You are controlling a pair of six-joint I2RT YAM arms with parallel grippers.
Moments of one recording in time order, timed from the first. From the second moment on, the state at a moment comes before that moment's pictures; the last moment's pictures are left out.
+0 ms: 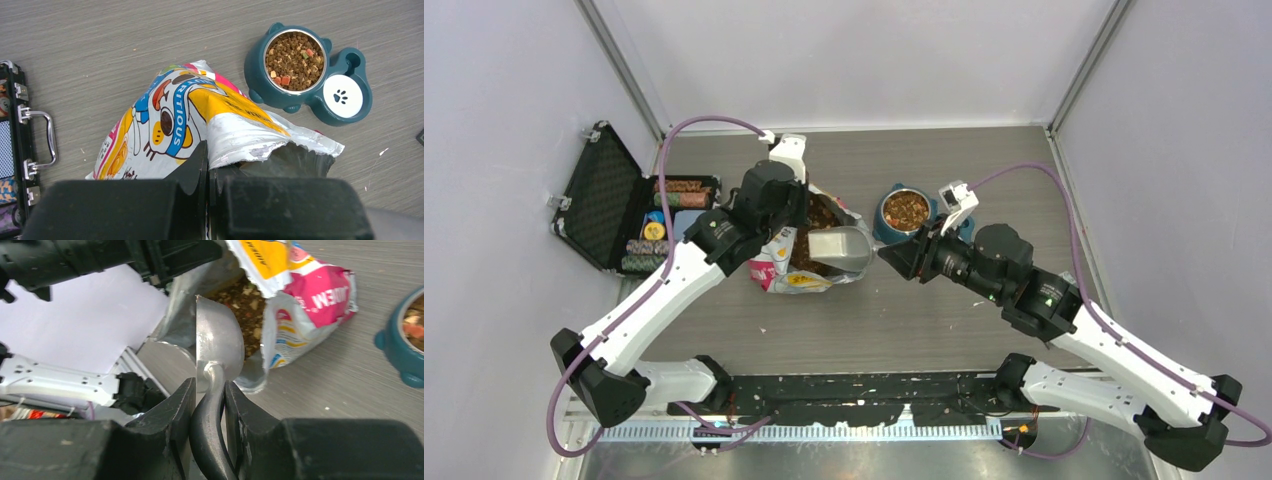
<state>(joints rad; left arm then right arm) -0.71 1.23 1.30 -0.57 -0.31 -0.29 0.90 0.82 0.95 -0.28 0.01 0.59</state>
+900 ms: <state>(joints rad) -0.77 1.21 1.28 -0.56 -0.31 -0.34 1.20 1.32 1.16 -0.35 0.70 0.42</state>
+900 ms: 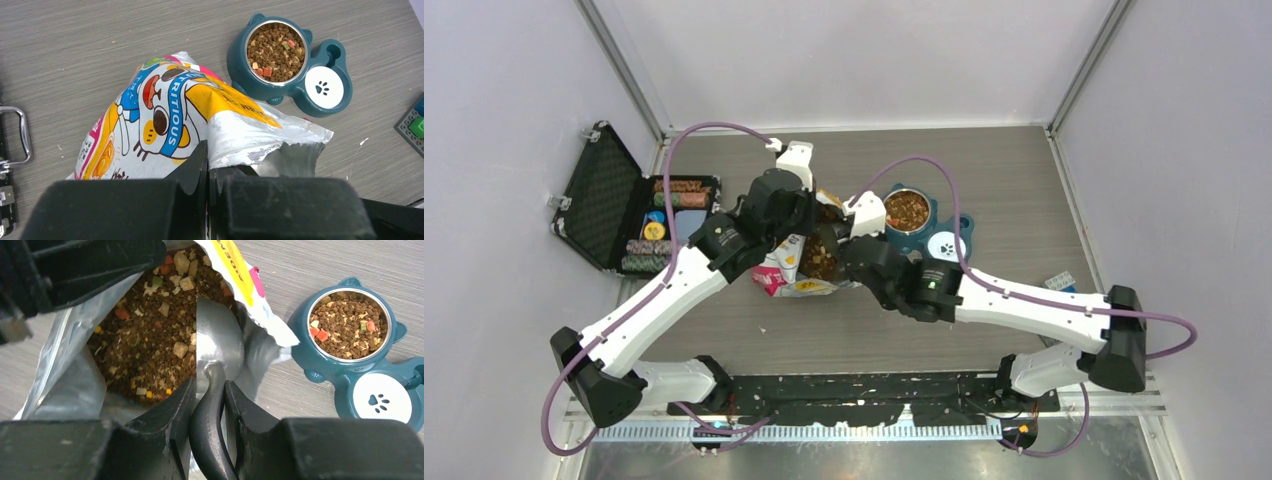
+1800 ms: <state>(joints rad) -0.78 1.20 1.19 -0.44 -0.36 -0.47 1.03 1.51 1.15 -0.15 0.42 0.54</state>
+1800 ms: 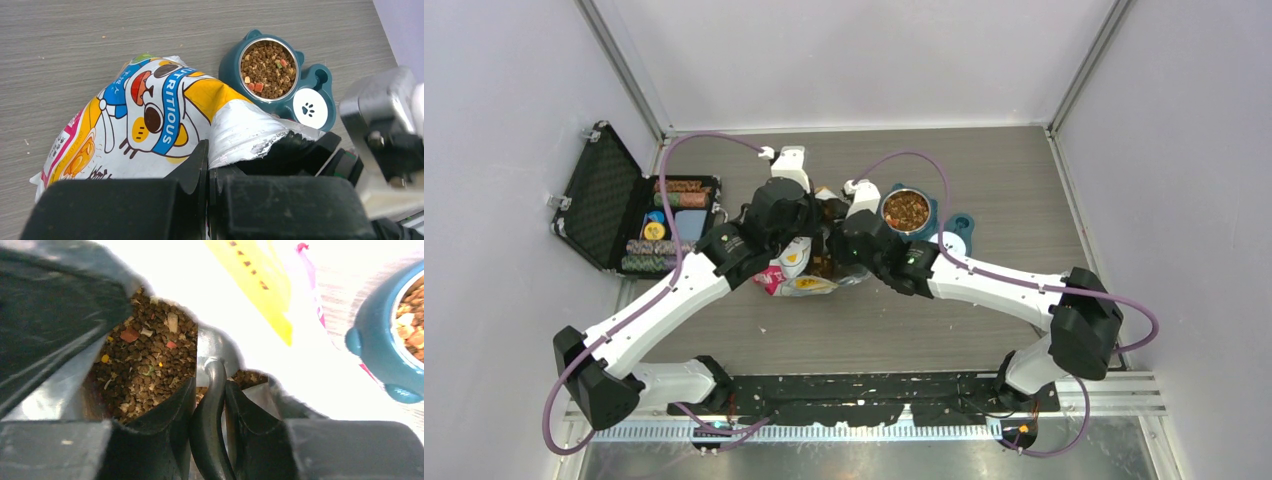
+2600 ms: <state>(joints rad) -0.79 1.17 1.15 -0.41 -0.38 -0.47 0.94 1.05 0.70 0.15 0.29 0.86</state>
